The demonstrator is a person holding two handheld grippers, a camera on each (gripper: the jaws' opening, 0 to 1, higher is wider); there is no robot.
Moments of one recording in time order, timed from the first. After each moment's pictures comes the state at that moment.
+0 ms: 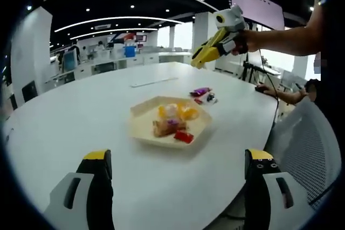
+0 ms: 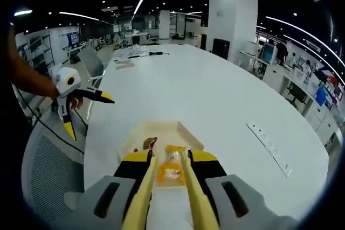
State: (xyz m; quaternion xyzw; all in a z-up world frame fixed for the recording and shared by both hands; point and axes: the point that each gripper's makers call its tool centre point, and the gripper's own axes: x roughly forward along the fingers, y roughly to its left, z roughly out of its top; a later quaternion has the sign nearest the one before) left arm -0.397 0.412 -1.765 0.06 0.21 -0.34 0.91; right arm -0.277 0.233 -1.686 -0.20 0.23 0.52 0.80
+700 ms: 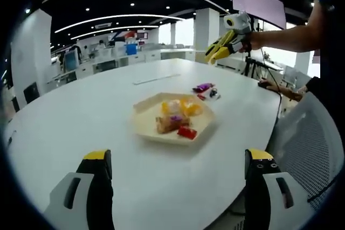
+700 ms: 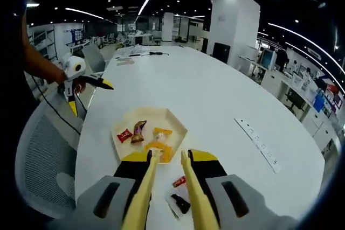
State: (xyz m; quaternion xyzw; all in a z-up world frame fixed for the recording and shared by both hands) left arm -0.396 0.415 -1.771 0.07 0.22 -0.33 0.91; right arm -0.268 0.165 -1.694 -0.22 0.21 0.53 0.79
